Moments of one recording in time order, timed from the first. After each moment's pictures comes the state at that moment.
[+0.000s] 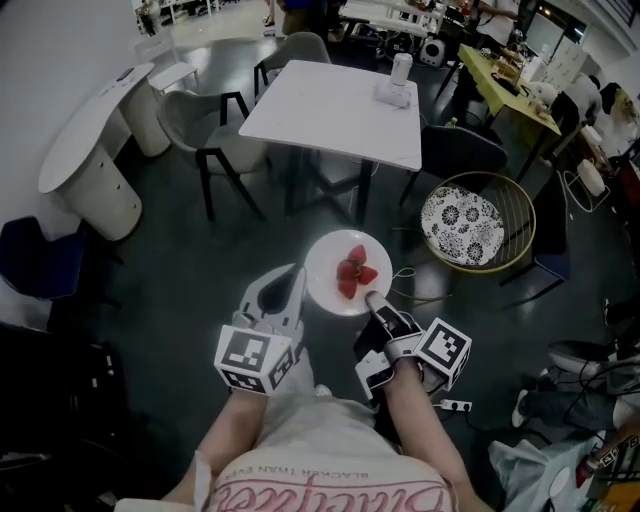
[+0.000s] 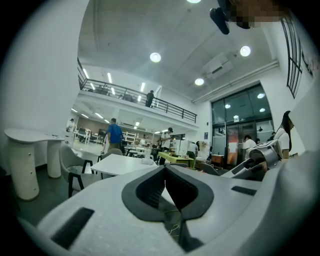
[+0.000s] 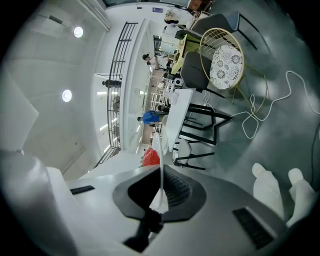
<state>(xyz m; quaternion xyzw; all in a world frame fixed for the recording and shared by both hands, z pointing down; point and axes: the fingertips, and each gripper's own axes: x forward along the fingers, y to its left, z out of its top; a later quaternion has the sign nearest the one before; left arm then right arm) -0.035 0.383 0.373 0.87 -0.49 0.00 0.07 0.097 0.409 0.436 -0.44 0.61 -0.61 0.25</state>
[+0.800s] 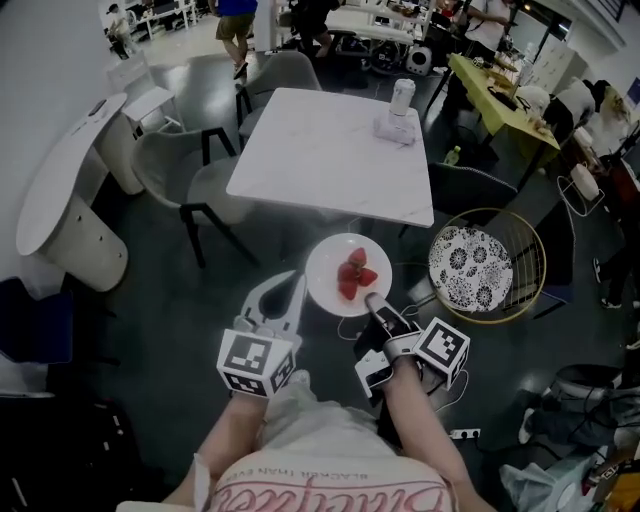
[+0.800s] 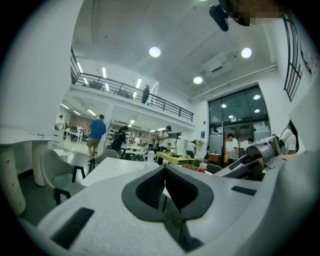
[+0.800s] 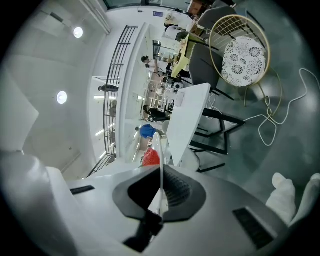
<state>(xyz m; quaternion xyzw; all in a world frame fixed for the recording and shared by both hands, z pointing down) -0.078 0.137 0.367 0.89 -0.46 0.01 0.07 0.053 0.164 0.422 -0.46 0.59 -0.60 0.28</state>
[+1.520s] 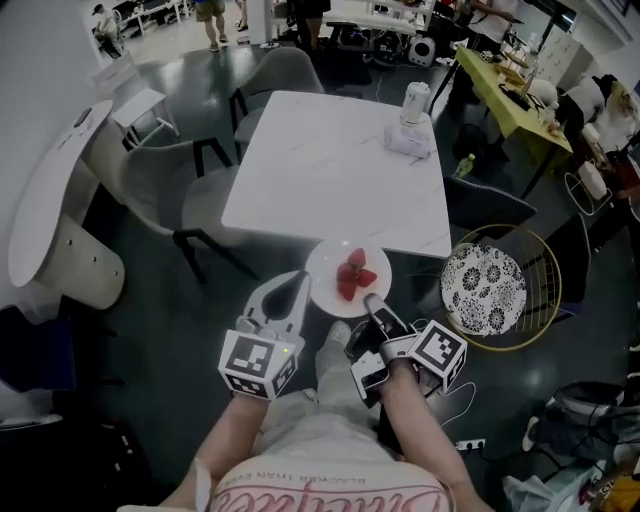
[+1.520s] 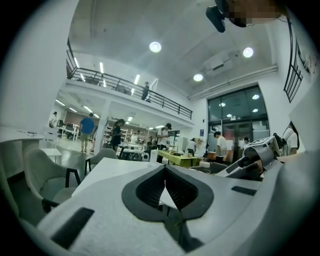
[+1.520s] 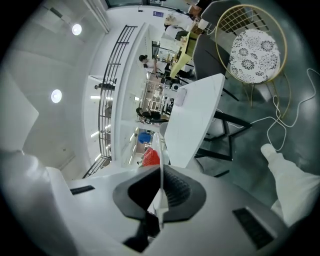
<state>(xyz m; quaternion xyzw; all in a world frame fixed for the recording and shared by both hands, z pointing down) -0.087 -0.018 0.385 0.90 -0.44 0.02 0.08 0.034 0.012 0.447 -0.48 0.58 -0.60 0.28</state>
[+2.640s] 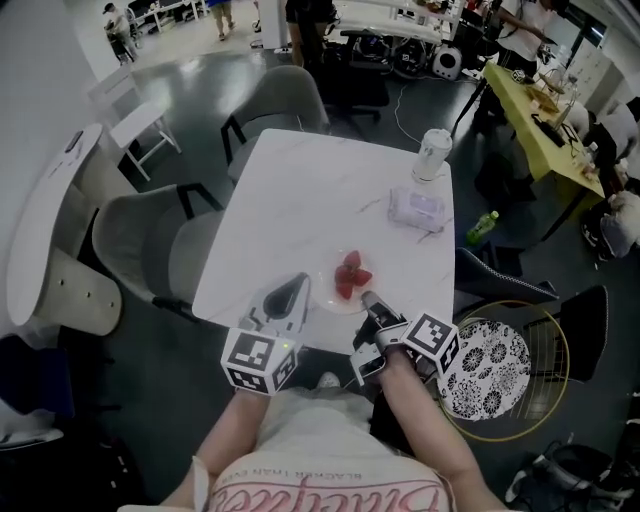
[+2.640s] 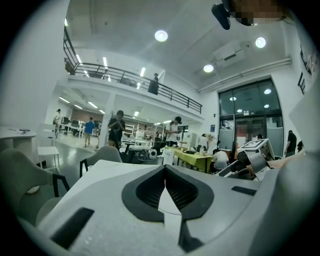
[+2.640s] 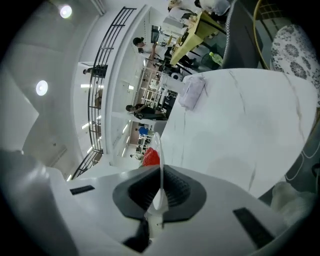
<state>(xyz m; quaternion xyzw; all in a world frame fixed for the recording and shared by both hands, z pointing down) -0.001 -0.324 0.410 0.88 -0.47 0.04 0.10 0.121 -0.312 0.487 -0.47 0.59 -0.63 0.21</state>
